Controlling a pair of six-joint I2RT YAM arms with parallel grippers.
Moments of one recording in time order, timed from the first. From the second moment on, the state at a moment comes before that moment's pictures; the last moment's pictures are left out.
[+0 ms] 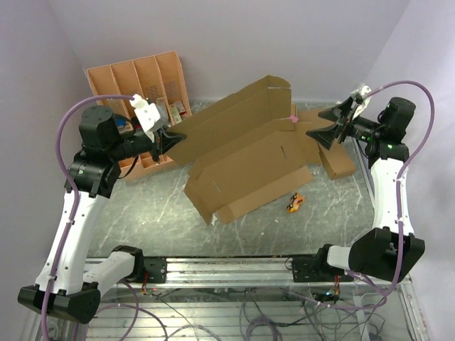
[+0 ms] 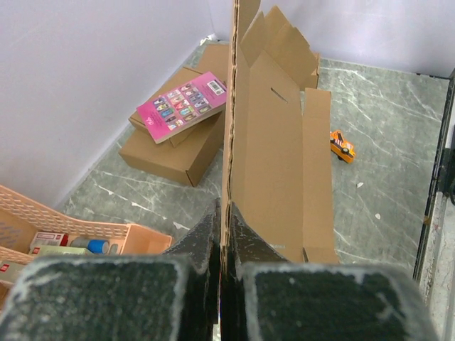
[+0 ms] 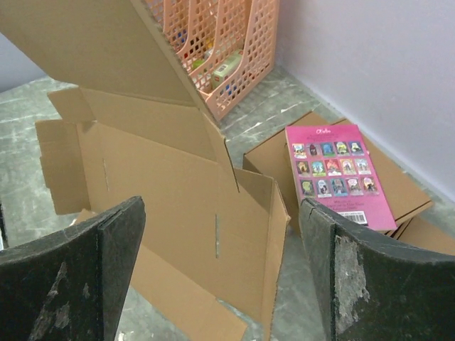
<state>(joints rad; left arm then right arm) -0.21 1.01 1.30 -0.47 0.86 0.31 -0.28 1.28 1.27 -0.25 -1.27 -0.25</state>
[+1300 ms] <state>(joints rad) -0.21 0.90 1.05 -0.08 0.84 0.05 -0.31 1.31 1.32 -0.49 -1.24 -0.36</state>
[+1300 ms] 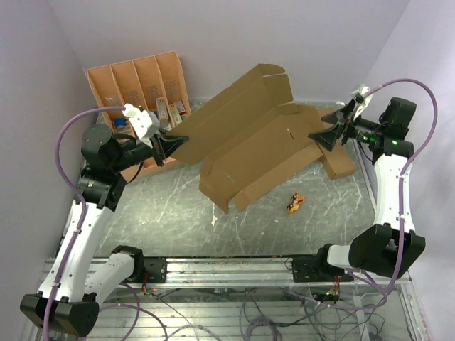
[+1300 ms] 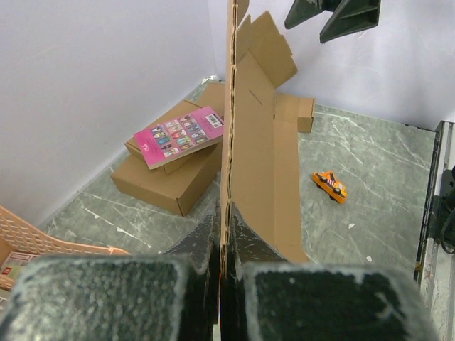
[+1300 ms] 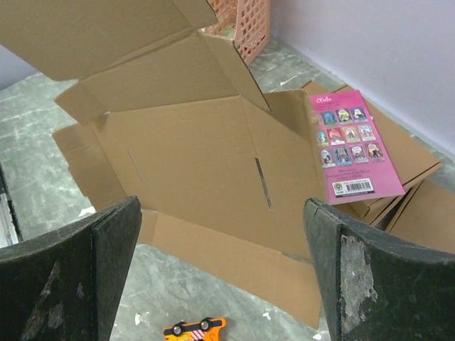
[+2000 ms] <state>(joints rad) -0.21 0.87 1.01 0.01 0.93 0.06 -0.25 1.55 1.69 -0.33 -1.22 -0.09</state>
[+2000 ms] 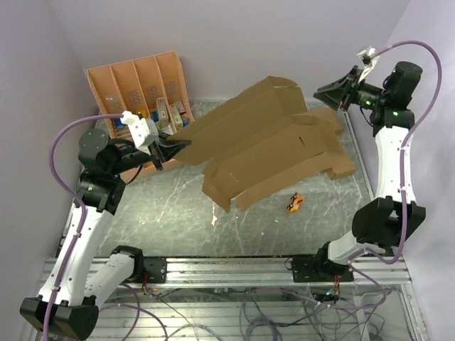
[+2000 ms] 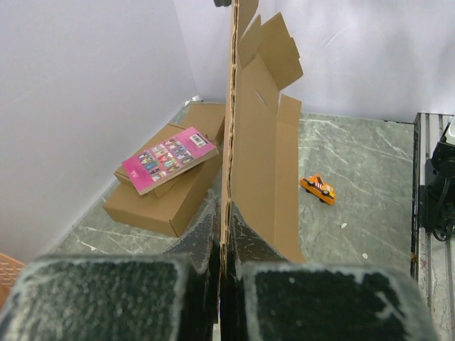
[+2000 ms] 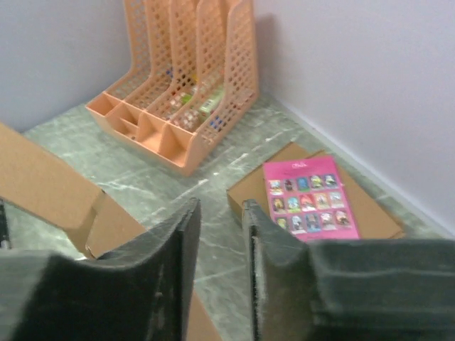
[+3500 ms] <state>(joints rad) -0.19 0.92 1.09 -0.05 1.01 0.13 -0.31 1.47 1.66 -0.51 -1.26 -0.52</state>
